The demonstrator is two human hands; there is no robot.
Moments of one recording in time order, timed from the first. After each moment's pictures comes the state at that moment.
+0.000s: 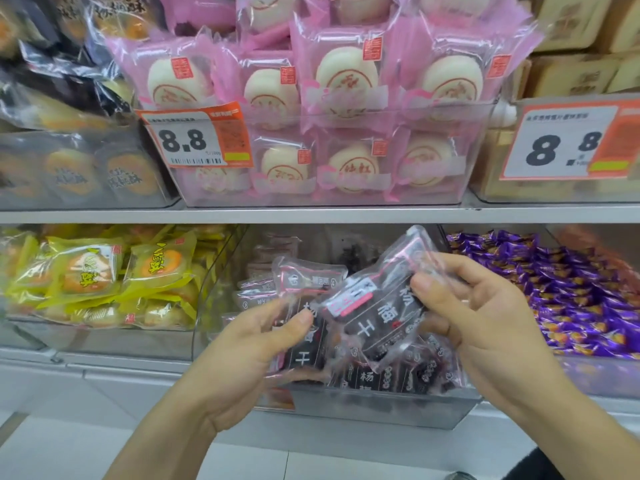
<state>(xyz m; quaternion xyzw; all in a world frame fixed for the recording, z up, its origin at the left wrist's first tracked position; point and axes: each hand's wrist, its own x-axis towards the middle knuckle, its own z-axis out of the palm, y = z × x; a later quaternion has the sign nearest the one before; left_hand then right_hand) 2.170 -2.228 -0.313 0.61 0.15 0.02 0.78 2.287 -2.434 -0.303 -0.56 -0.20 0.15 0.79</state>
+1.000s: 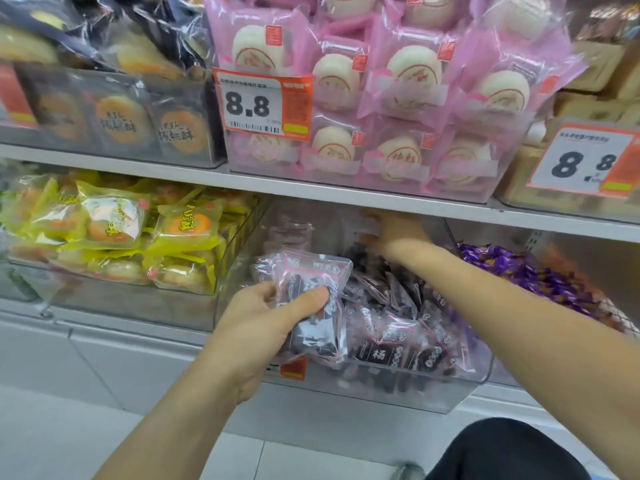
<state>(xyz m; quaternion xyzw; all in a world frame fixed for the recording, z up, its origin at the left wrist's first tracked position) 2.150 -2.225 -0.323 0.61 0.25 0.13 0.74 2.411 -2.313 -0.321 -0.92 -0.34 -0.02 0.16</state>
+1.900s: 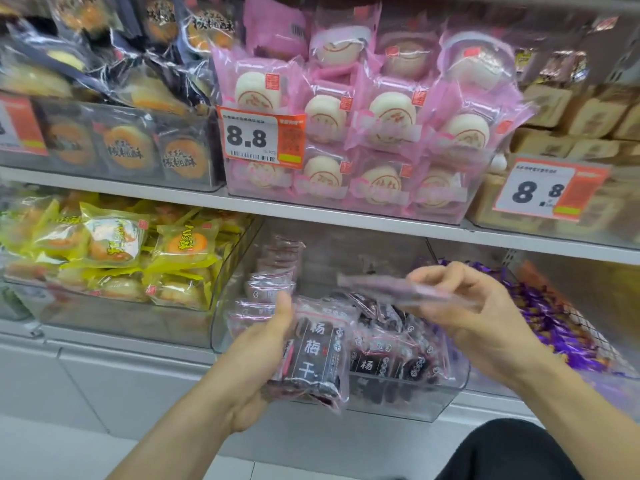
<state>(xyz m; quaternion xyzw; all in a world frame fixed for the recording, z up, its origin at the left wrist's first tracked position) 2.138 -2.235 -0.325 0.59 0.28 0.01 0.76 2.291 -2.448 -0.298 -0.56 -0.38 0.18 0.71</state>
